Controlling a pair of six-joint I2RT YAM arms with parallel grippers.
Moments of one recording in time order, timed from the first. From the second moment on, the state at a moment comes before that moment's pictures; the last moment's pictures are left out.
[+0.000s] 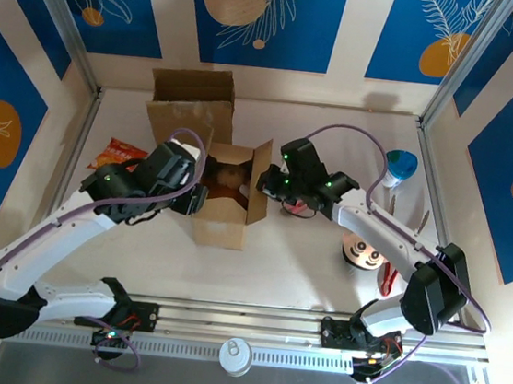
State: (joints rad) left arm -0.76 1.13 1.35 -1.13 -0.26 -0.34; right arm 0.68 1.46 1.20 -0.52 -0.19 0.89
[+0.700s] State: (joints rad) left arm -0.78 1.48 1.43 -0.90 -0.28 0.34; right arm 0.61 1.48 1.23 -0.61 -0.40 0.75
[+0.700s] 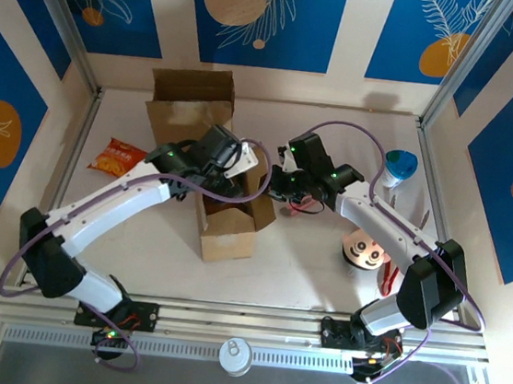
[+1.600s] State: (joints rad) left arm -0.73 1.66 1.42 -0.81 -0.53 0.50; right arm 0.61 1.48 1.23 -0.61 -0.42 0.74
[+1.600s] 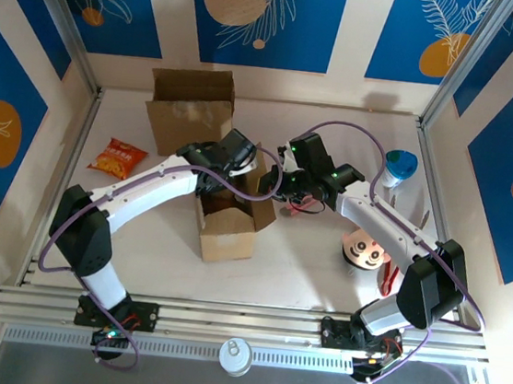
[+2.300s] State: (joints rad) left arm -0.70 1.65 1.64 -1.02 -0.51 0.40; right arm 0.57 1.34 1.28 -0.76 -0.37 0.57
